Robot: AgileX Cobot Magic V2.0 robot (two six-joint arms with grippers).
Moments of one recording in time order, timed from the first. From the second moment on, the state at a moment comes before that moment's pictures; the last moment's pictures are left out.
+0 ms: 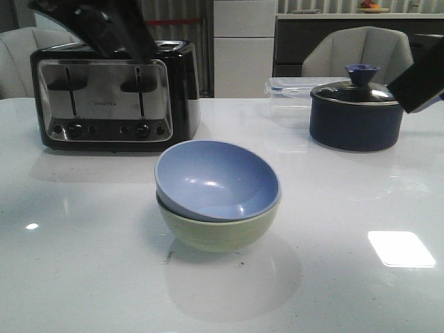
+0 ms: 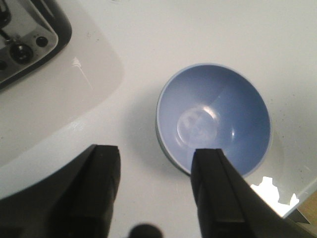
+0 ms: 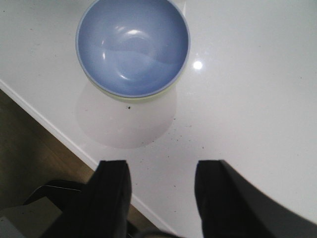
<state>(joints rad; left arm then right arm) -0.58 1.38 -1.18 -0.09 0.74 0.18 0.52 0.93 -0.74 0.14 0.65 -0.13</state>
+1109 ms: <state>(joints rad) -0.58 0.61 -0.64 -0.04 0.70 0.11 0.52 0.93 -0.74 0.14 0.65 -0.14</state>
